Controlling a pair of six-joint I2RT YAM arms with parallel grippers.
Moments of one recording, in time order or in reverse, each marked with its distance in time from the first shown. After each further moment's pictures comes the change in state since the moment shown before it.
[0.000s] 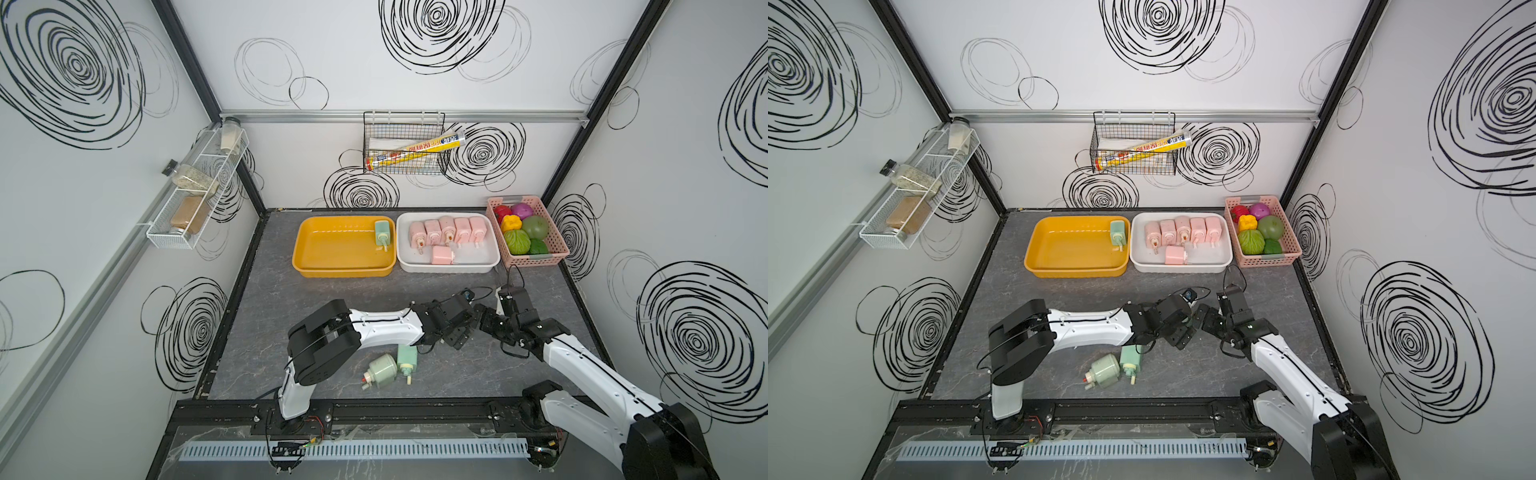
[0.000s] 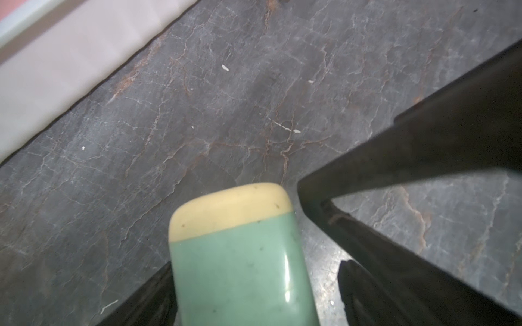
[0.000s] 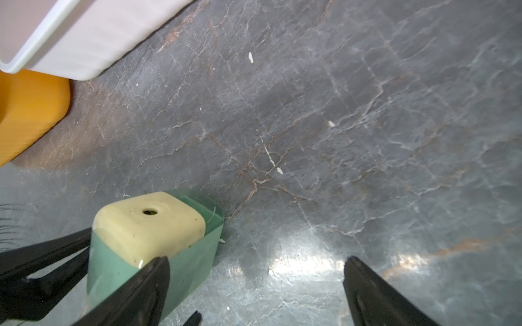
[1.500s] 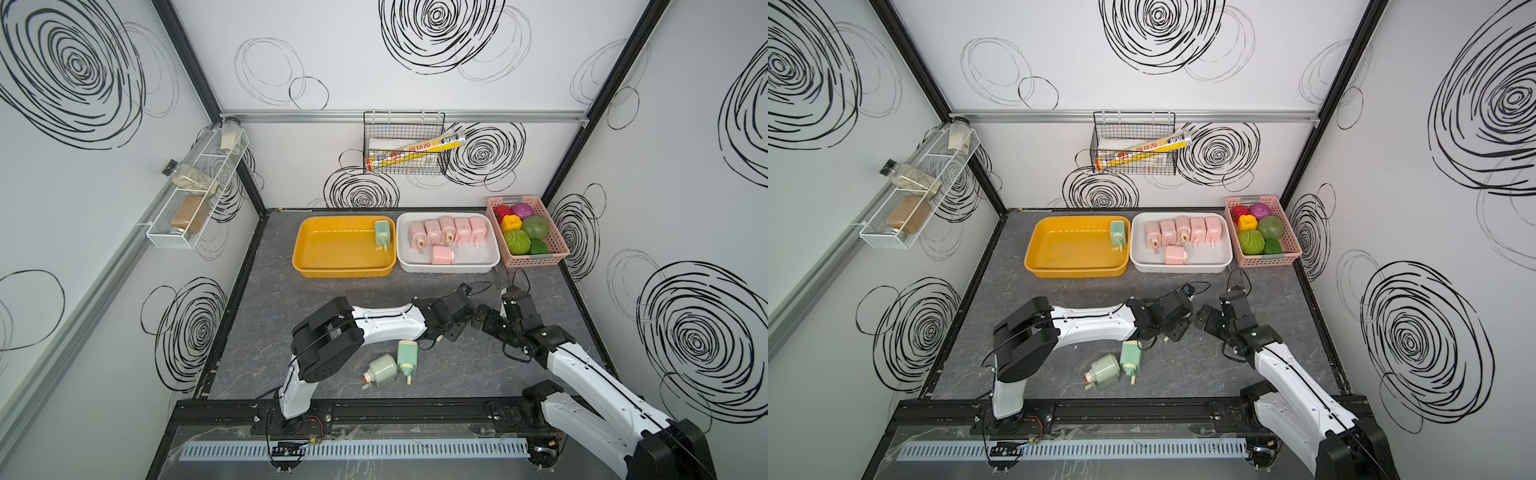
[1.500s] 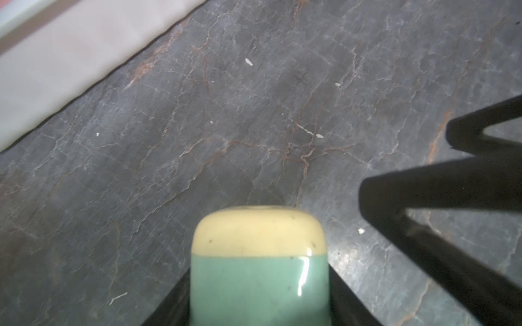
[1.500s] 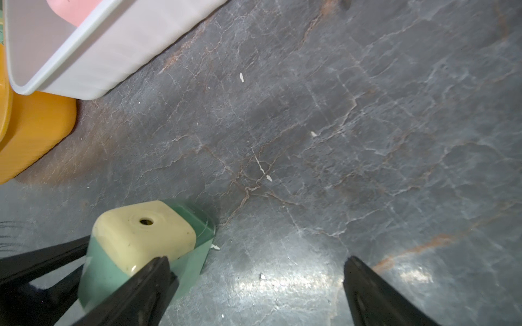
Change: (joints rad) left arm 0.025 0.006 0.029 -0.064 -0.012 -0.070; right arm 0.000 -0.078 -0.042 0.017 0.055 0.026
